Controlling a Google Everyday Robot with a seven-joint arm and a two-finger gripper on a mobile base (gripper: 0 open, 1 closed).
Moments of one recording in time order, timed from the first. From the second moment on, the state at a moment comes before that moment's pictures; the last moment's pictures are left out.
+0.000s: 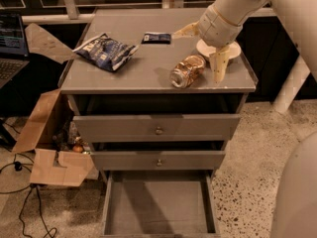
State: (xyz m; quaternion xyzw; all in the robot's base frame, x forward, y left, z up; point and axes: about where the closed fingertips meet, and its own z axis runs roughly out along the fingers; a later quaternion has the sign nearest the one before) arm 0.641 -0.126 0.902 -0.87 0.43 0.01 0.22
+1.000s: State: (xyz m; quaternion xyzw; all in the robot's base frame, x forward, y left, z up) arm 0.666 -0.089 0.875 -0.89 0.40 0.03 0.20
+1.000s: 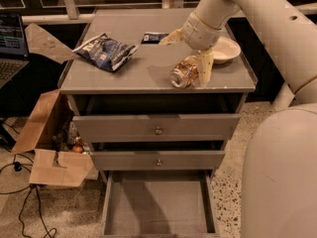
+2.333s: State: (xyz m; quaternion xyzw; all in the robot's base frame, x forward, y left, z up) arm 0.668 -0.123 0.852 -0.88 0.43 0.03 0.19
